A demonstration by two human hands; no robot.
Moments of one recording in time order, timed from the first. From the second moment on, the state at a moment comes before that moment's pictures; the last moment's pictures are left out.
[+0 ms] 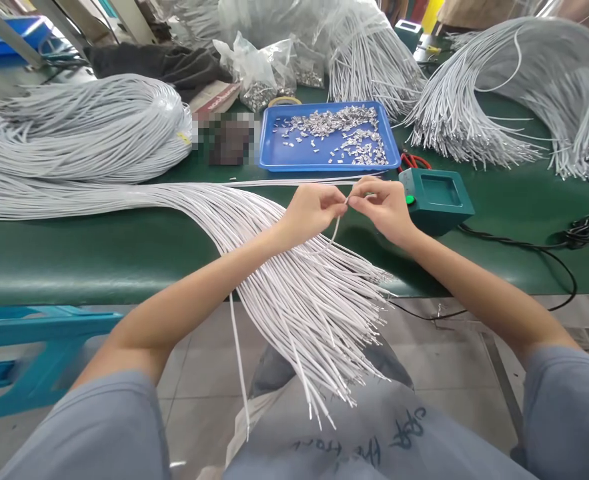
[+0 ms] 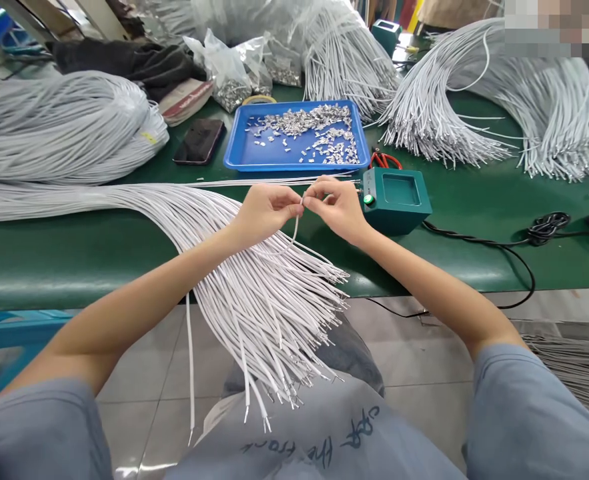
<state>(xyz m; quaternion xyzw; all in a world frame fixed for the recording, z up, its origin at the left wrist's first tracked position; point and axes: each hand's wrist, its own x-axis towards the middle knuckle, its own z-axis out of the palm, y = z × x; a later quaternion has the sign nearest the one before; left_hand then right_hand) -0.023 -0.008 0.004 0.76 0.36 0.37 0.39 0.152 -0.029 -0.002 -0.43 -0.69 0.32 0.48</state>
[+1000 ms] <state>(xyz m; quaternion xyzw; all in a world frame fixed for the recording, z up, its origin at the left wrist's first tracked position) 0.015 0.031 -0.016 0.62 0.43 0.37 0.55 0.183 0.009 0.043 -0.62 -0.78 0.00 -0.03</state>
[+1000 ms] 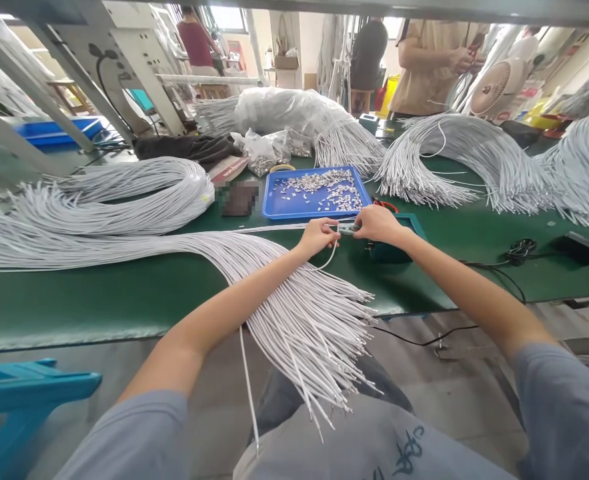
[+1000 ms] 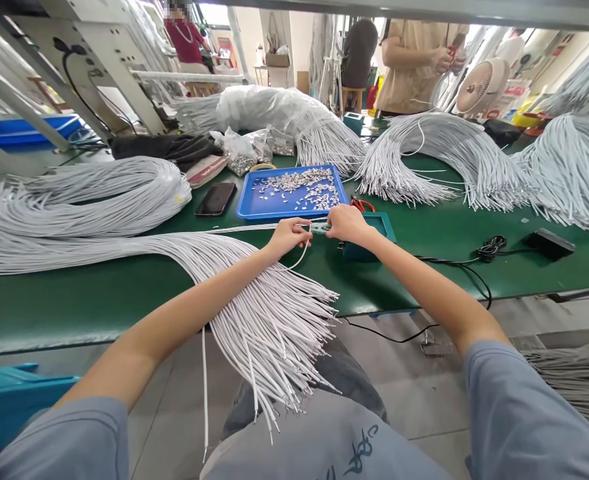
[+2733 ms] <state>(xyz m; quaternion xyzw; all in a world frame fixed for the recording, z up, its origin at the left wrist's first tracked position) -0.014 0.013 0.001 0.88 0.28 0.38 -0.07 0.136 -0.032 -0.038 -0.39 -0.77 0.40 0.30</state>
